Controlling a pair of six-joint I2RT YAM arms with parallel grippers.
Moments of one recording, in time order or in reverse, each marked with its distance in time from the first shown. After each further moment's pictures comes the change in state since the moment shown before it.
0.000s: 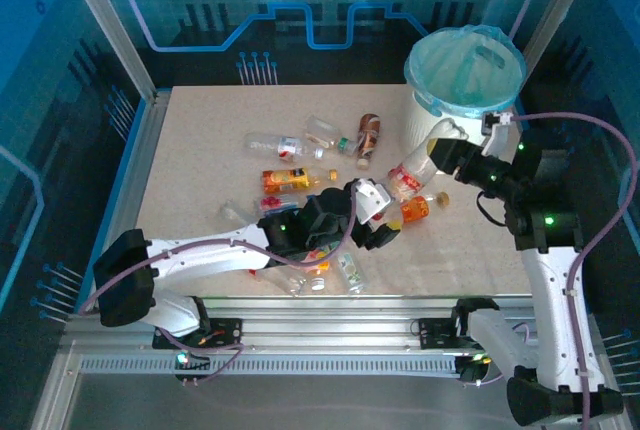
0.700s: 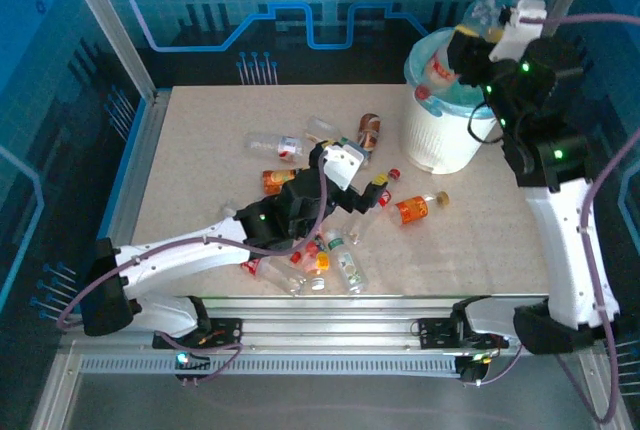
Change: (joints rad) left arm 0.052 -0.102 0.072 -0.021 -0.307 -0.058; right arm 0.273 0.442 0.710 0.091 0.804 -0.402
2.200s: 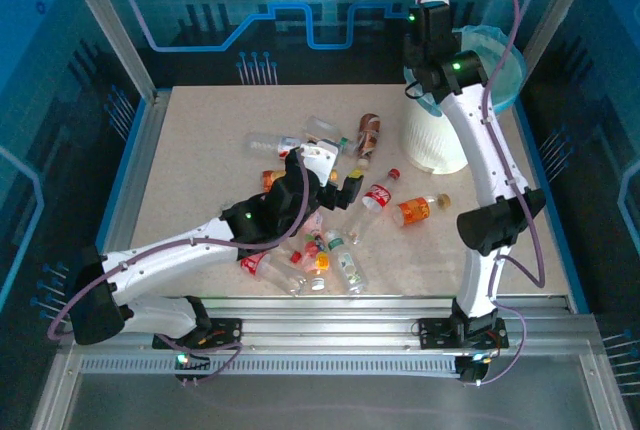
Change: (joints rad) left arm 0.057 -0.068 -0.057 -0.132 -0.075 -0.138; right arm 0.055 0.608 0.422 -0.334 0.354 -0.043
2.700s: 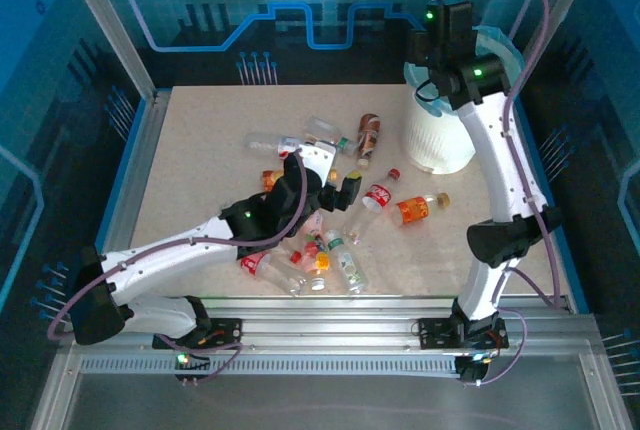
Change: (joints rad) left arm 0.000 0.001 0.024 -0.094 0.004 -0.095; right arm 0.000 -0.117 -0.012 -0.036 -0.072 0.043
